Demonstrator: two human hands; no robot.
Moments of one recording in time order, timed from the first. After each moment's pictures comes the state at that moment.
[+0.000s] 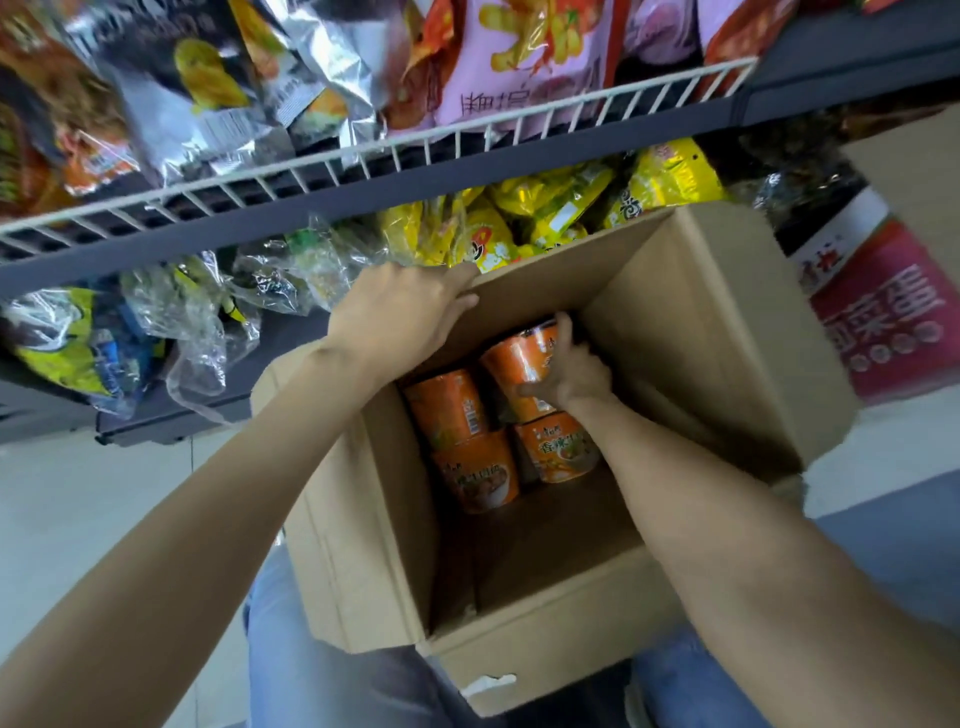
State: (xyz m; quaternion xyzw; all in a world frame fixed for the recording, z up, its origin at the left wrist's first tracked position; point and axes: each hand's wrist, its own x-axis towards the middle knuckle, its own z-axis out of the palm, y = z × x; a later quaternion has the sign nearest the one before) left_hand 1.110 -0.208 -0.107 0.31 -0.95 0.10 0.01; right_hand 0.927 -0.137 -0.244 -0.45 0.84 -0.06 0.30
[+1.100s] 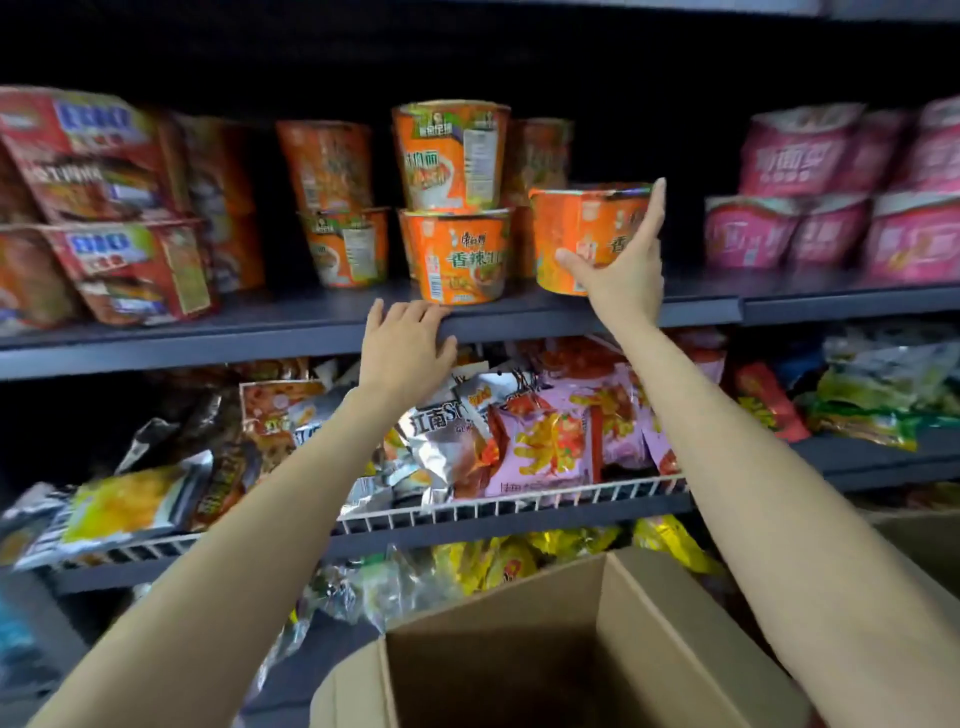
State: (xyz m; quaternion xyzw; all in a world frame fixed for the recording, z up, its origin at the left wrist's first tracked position) left_hand 1.088 -0.311 0.126 0.48 -0.80 0.20 0.28; right_hand 0.862 -0.265 0.174 -0.49 0.61 -0.62 -0.06
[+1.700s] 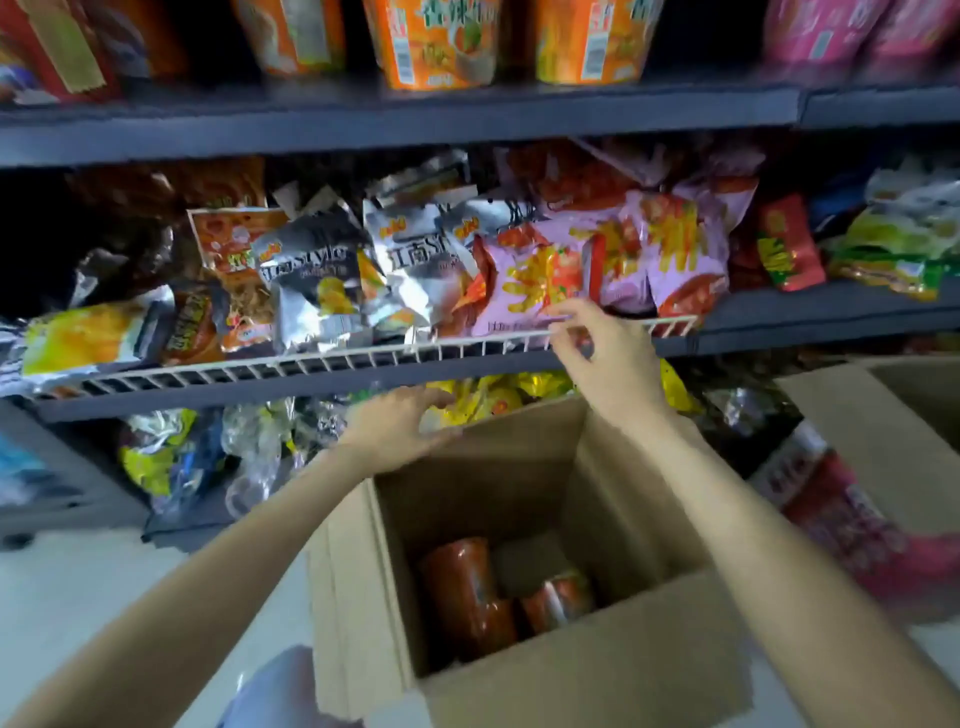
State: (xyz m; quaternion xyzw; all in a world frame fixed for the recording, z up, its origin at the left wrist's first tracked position) left_hand 1.123 -0.233 -0.074 0.46 -0.88 -0.07 0.08; right_hand 0.886 -0.159 -0.010 -0.67 0.61 -0.42 -0.04
